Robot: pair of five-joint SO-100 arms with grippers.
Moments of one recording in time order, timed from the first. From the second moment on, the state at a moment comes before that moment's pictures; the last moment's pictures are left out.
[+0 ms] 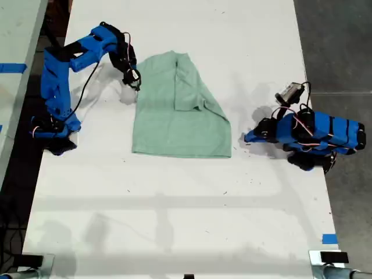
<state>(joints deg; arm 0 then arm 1) -66.5 62.9 74.1 74.4 38.4 13.5 200.6 175.2 75.8 4.8</state>
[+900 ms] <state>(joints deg) -38.1 65.6 57.0 71.0 27.5 13.5 200.6 175.2 75.8 4.8</state>
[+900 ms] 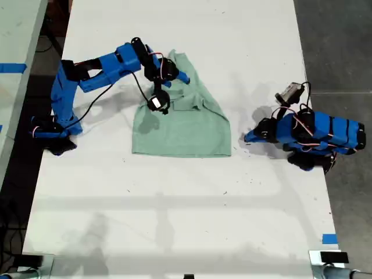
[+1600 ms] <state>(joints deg) -22.8 151.8 114.9 70.2 17.1 13.5 200.6 175.2 75.8 4.8</state>
